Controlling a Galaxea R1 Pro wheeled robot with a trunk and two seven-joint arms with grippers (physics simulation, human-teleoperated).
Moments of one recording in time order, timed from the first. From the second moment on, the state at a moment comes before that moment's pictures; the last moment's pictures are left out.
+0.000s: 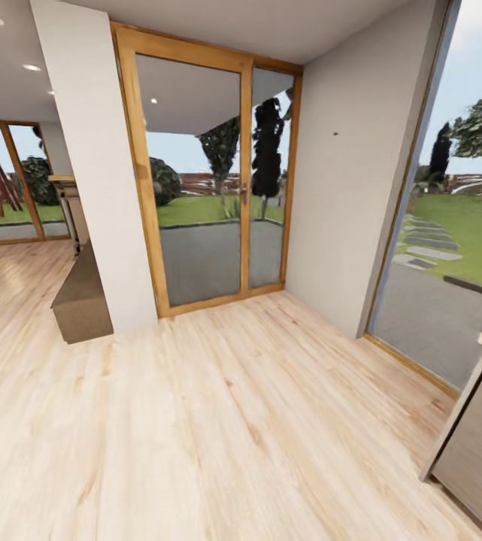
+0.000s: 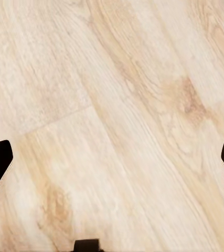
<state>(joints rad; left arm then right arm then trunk) 0.06 0.05 0.02 -0.66 -0.01 0.00 0.00 -0.15 -0.07 -0.01 -0.39 0.01 -0.09 0.00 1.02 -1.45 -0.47</state>
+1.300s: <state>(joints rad) 0.06 0.05 0.02 -0.66 -0.01 0.00 0.00 -0.15 -0.07 0.00 -0.38 0.01 -0.09 0.00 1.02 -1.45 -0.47</state>
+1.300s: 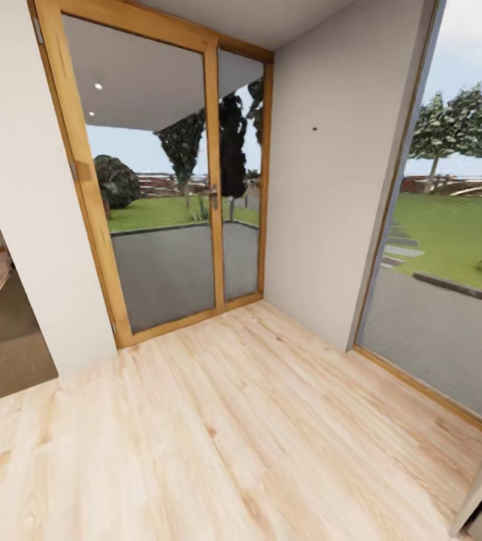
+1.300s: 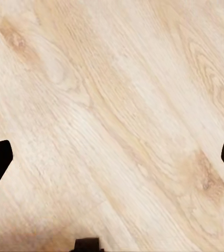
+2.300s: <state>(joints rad) 0.06 0.06 0.02 -0.66 -0.01 0.00 0.00 -0.15 -0.07 0.00 -0.38 0.01 -0.09 0.00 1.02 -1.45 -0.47</state>
